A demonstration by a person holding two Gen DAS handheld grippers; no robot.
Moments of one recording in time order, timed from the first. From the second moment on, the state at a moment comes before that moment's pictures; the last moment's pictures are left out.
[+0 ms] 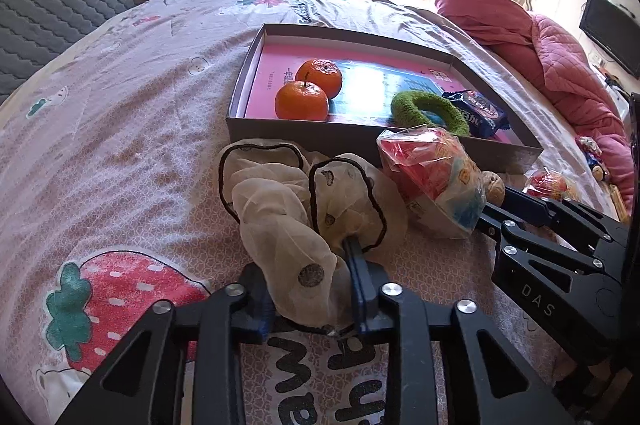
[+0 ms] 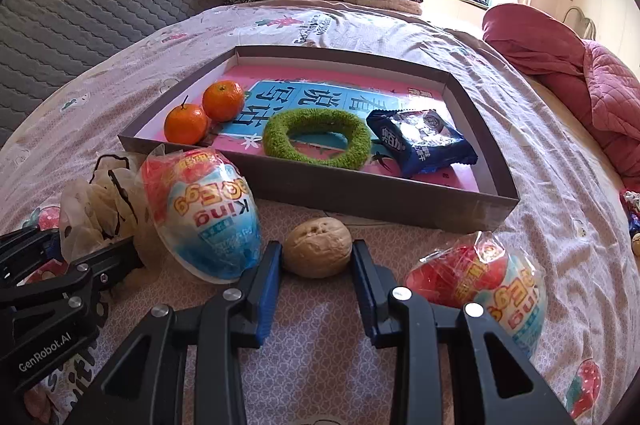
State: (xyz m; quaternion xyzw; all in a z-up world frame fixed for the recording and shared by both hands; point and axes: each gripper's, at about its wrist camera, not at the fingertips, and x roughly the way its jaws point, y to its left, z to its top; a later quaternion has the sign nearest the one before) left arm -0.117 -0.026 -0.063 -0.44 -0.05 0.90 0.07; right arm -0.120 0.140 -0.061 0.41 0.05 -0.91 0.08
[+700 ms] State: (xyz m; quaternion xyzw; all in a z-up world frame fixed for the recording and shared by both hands) left arm -0.095 -0.024 -0.048 -0.41 -0.03 0.91 0.07; right arm -0.095 0.142 -0.054 0.40 0.03 -0.91 0.09
